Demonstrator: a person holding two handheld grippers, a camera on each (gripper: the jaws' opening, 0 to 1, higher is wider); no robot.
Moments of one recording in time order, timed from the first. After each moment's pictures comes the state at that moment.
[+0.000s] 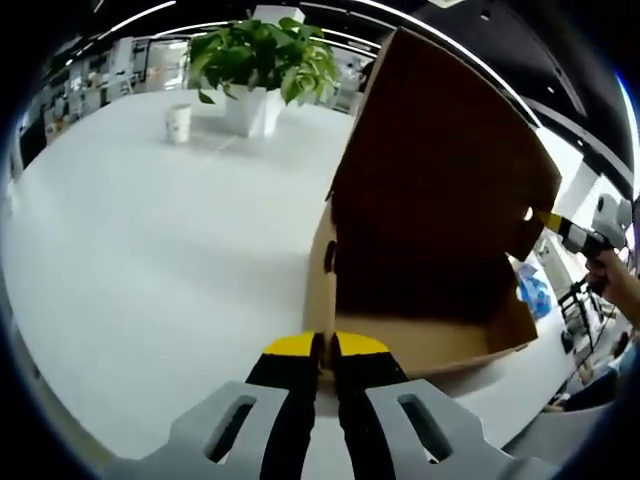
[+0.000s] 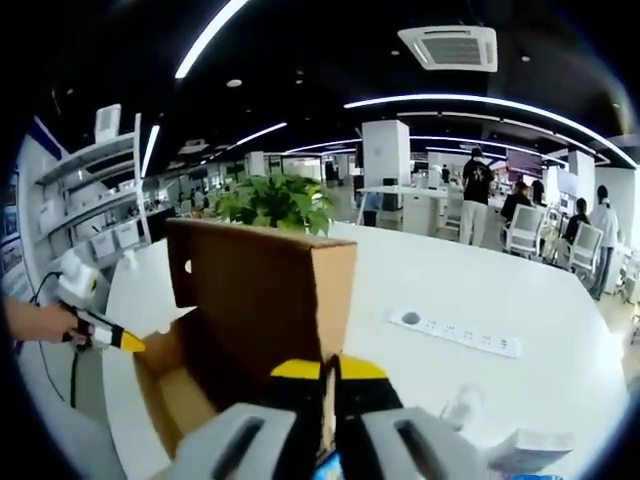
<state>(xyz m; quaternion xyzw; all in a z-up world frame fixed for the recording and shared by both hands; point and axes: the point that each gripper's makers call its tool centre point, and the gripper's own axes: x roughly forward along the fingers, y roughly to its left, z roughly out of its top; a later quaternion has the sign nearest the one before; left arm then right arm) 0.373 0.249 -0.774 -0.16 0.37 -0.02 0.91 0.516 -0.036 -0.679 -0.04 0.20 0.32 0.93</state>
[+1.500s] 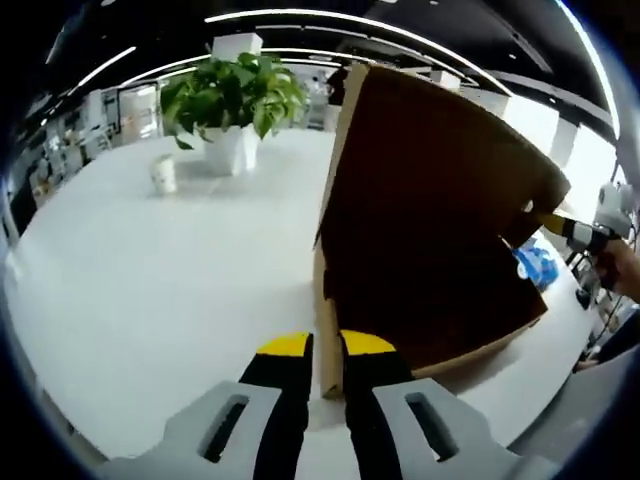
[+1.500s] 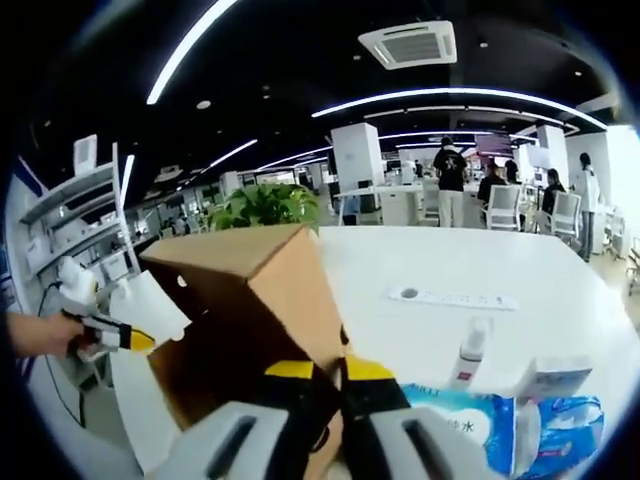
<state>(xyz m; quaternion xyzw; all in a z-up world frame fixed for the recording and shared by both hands) 0.377 0.265 -0.741 -0.05 0.33 -0.05 0.94 0.464 -0.037 -0.695 0.03 0.20 0.27 0.94</state>
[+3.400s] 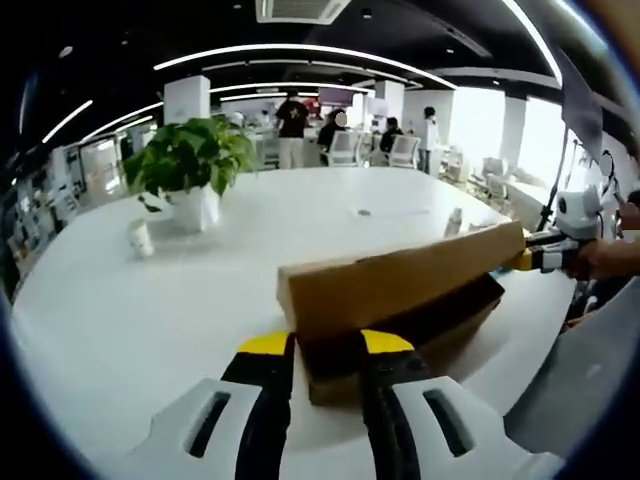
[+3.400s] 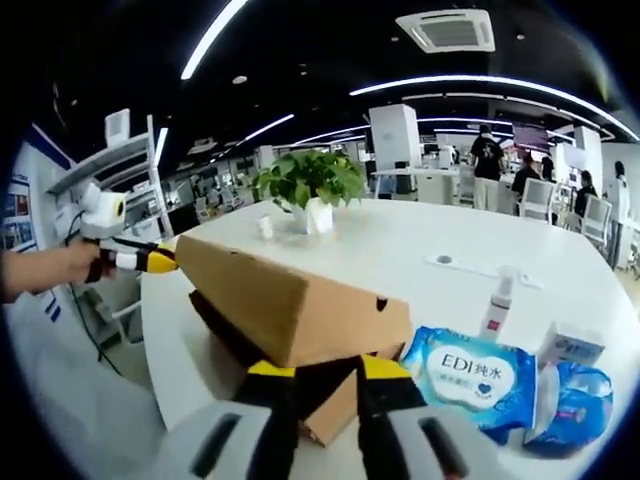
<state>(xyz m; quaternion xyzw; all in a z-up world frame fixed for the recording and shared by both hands) 0.357 0.241 -0.703 0.02 0.27 -0.15 0.95 0.387 -0.026 -0.732 -0.02 0.24 0.35 0.90</state>
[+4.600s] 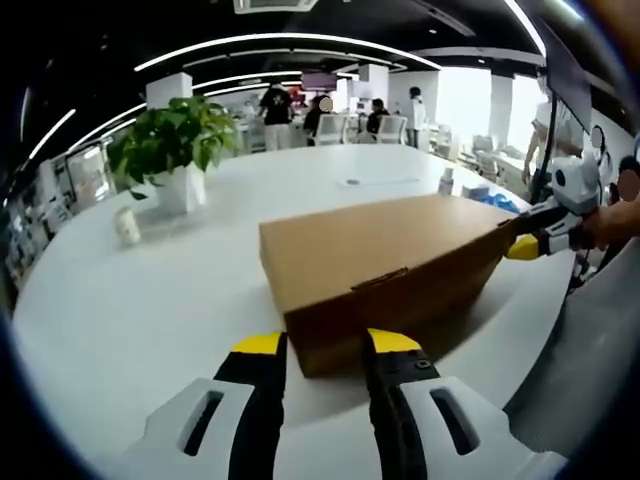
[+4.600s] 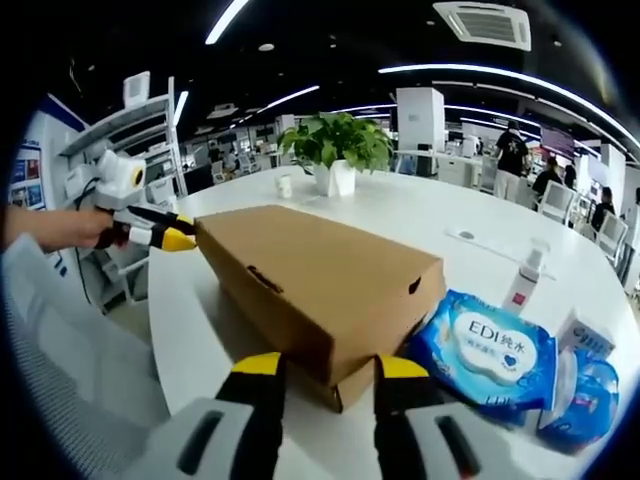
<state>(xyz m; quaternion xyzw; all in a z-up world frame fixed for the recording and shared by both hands) 0.340 0.235 -0.755 0.04 0.30 -0.17 0.94 0.361 -0.018 -0.777 -0.08 0.28 0.38 0.88</state>
